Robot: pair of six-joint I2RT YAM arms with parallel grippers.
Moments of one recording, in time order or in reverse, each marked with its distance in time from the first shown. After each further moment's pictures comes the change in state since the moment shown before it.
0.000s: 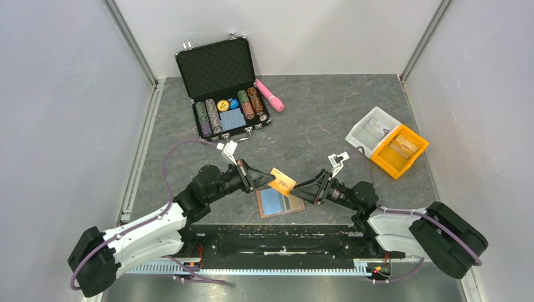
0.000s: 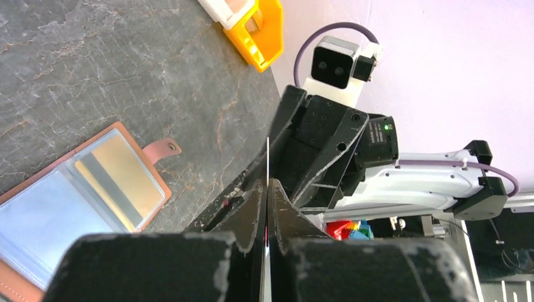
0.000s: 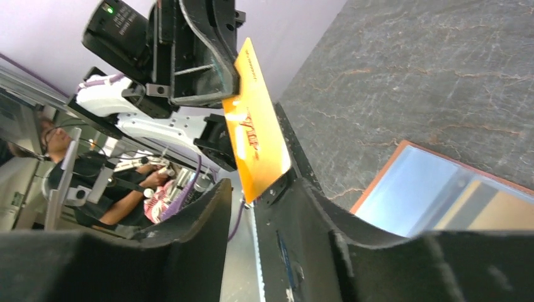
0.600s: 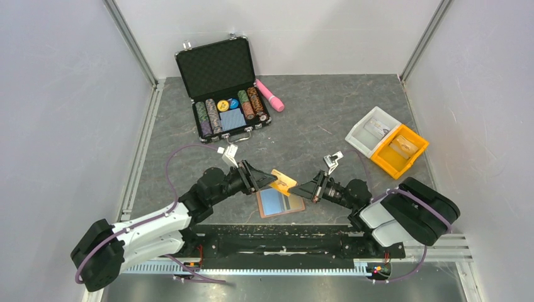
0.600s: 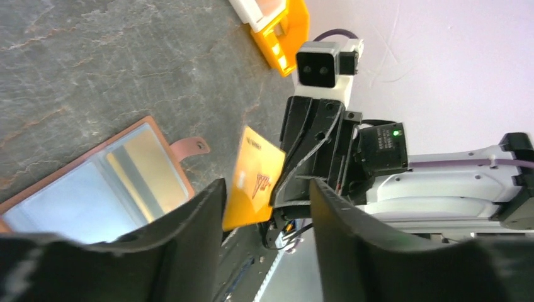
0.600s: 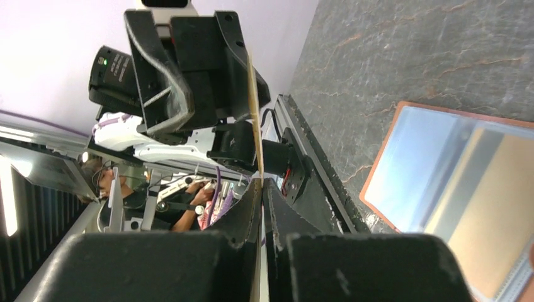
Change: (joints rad) left arm 0.002 0.082 -0.068 0.126 -0.052 -0.035; right arm -0.011 0.308 -0.001 0.234 0.010 0.244
